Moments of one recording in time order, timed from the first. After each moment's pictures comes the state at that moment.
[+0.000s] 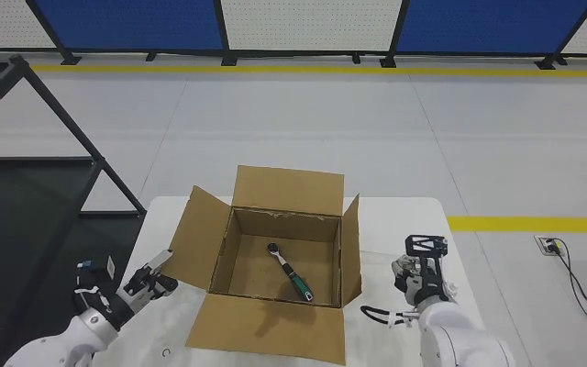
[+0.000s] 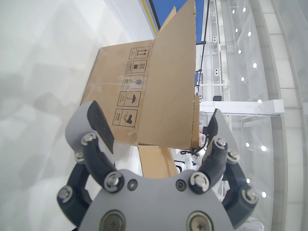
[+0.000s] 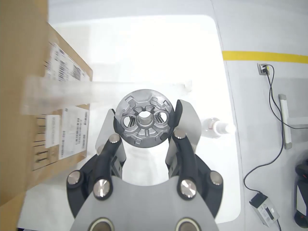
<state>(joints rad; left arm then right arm) 1.38 -1.01 -1.76 -1.73 -0.29 0.04 -0.68 -1.25 -1.60 1.48 -2.13 -1.68 0.13 1.07</state>
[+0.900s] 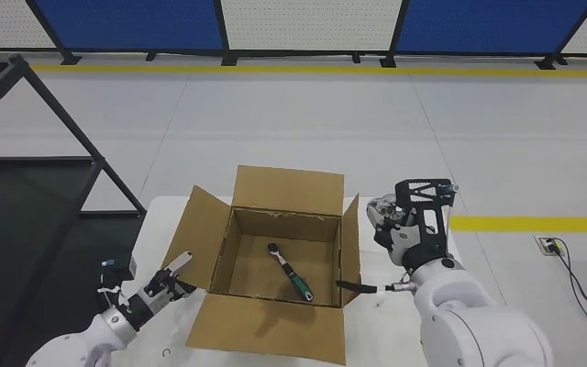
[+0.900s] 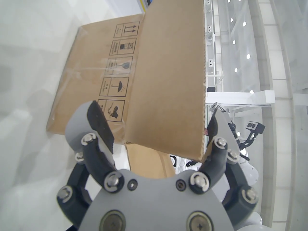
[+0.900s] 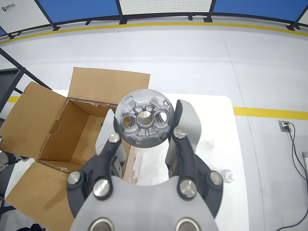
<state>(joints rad) 1.36 -1.02 -1.67 -1.74 -0.31 0.02 -0.67 -0.99 -1.62 1.33 -2.25 -1.62 0.17 1.18</state>
